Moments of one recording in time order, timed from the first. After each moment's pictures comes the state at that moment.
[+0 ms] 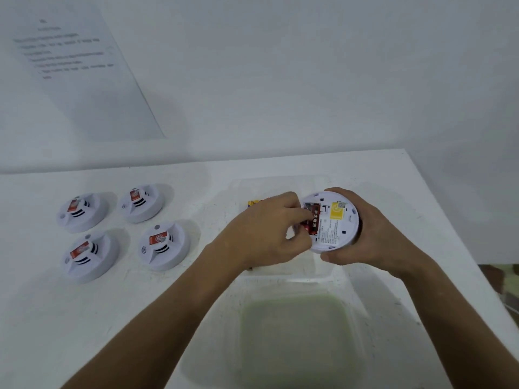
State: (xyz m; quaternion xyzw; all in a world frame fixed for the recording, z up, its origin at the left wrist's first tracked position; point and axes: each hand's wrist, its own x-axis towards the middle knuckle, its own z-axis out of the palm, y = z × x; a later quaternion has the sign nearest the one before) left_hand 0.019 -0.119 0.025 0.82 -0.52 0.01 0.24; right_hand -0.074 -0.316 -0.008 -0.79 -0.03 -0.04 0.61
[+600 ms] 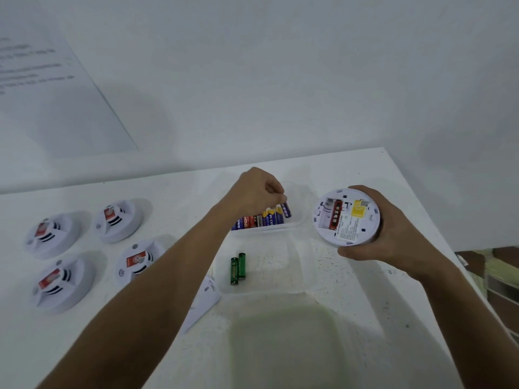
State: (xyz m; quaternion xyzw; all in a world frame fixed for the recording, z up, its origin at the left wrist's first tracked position) left_hand 0.110 -0.178 0.005 0.87 -0.28 -0.21 0.35; right_hand -0.089 -0.362 -0.016 -0.81 0.06 -0.10 0.57
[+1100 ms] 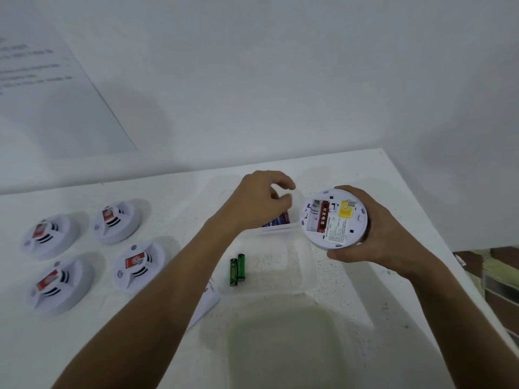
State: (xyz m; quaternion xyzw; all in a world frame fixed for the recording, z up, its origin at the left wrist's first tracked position) left_hand 0.079 -0.169 0.024 0.85 -0.35 -0.14 0.37; right_hand -0.079 -0.353 -0.015 -0.81 0.03 -0.08 0.58
